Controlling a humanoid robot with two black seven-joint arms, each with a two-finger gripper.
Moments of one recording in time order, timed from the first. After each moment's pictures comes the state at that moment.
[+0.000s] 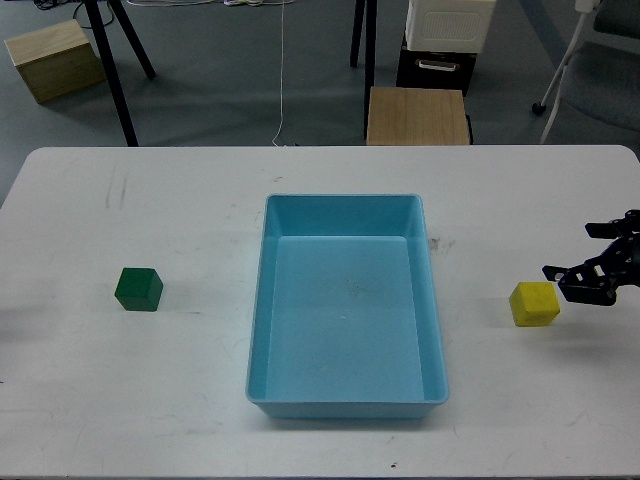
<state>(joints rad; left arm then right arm) -0.26 0.94 -0.72 -1.12 -0.94 -0.49 -0.07 1.78 -0.79 -1.30 1.53 -1.26 -0.45 0.18</state>
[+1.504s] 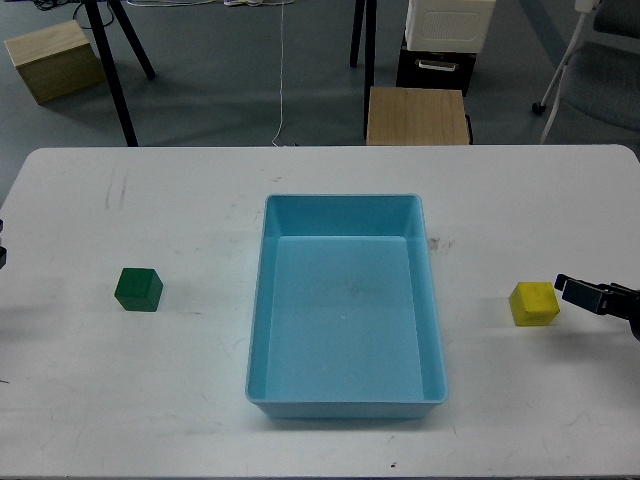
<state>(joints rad) -0.27 0.92 -0.72 -1.12 -0.90 -0.49 -0.07 1.29 -0.93 -0.87 1.53 -0.78 -0.49 0.18</state>
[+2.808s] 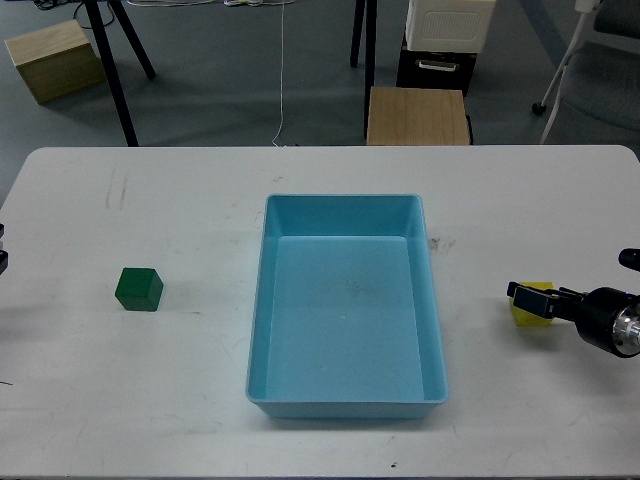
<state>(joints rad) -0.27 0.89 -0.72 -1.09 -0.90 -0.49 -0.07 1.23 -0.73 -0.85 1.44 -0.71 -0.49 0.18</state>
